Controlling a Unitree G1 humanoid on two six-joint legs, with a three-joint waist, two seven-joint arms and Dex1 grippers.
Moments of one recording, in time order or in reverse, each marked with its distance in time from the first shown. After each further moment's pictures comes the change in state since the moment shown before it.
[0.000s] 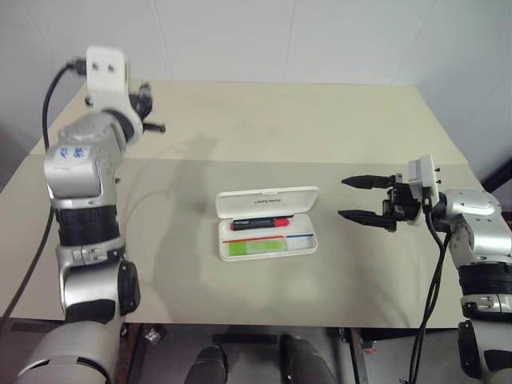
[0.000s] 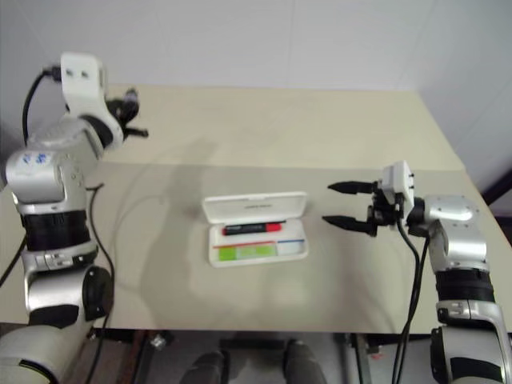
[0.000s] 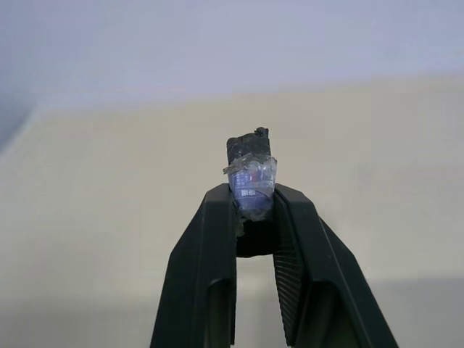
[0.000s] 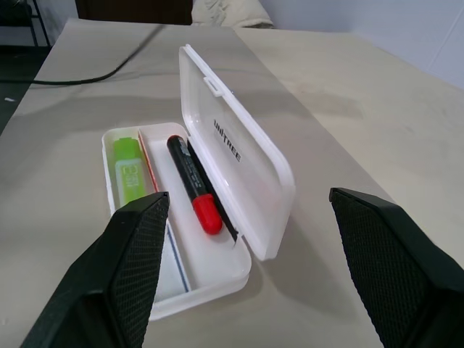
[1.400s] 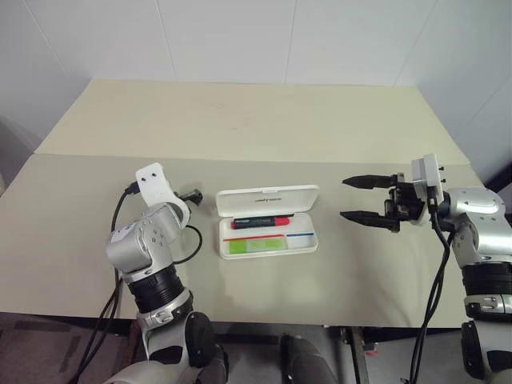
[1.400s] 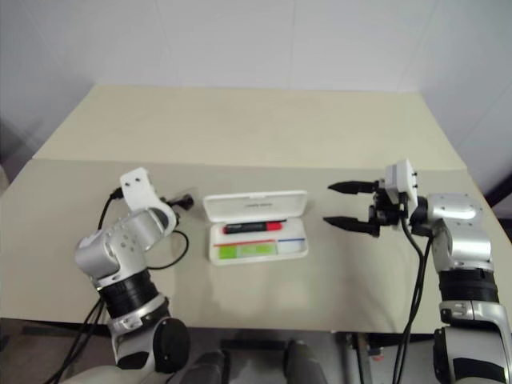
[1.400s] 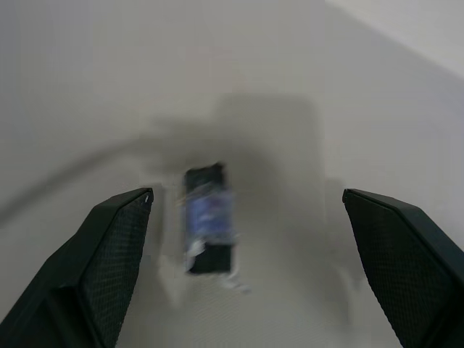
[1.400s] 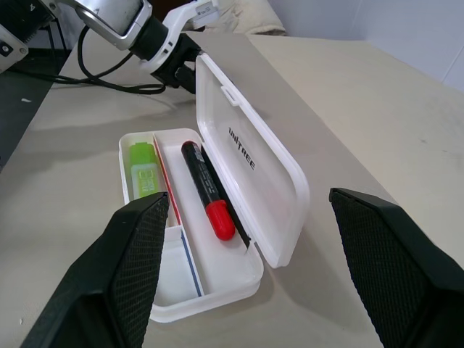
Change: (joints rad) left arm 0.372 -0.611 0.346 -0.422 0.046 0.499 0.512; right arm 0.016 -0.022 -0.001 -0.022 0.020 0.024 0.025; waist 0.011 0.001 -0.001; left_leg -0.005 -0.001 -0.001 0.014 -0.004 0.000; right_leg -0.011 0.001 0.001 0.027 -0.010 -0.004
